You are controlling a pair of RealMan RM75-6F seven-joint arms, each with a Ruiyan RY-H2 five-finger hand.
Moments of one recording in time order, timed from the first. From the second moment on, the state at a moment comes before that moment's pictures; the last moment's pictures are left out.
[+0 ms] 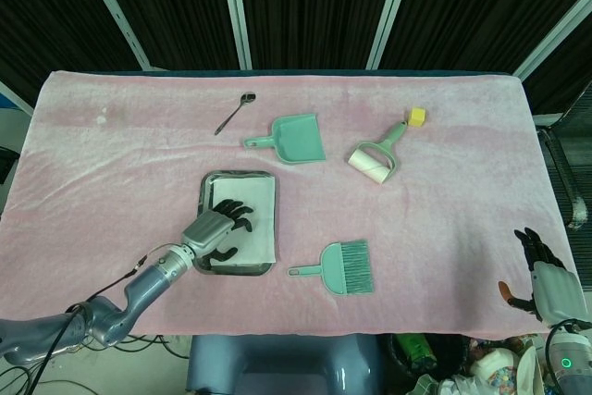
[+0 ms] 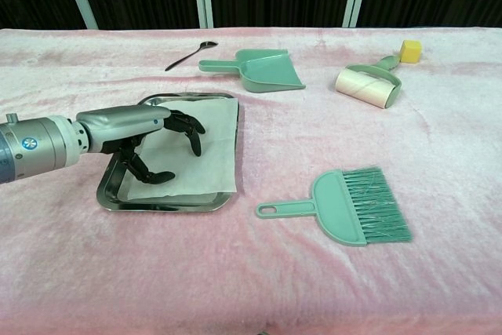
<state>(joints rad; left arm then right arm) -0.77 -1.62 -0.04 -1.27 1.39 0.79 -0.07 0.12 -1.01 0.06 -1.81 -1.18 1.21 -0.01</state>
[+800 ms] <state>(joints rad) -0.77 -1.61 0.00 -1.25 1.43 0.79 -0.06 0.12 -1.01 0.06 -1.81 -1.18 1.21 -0.01</state>
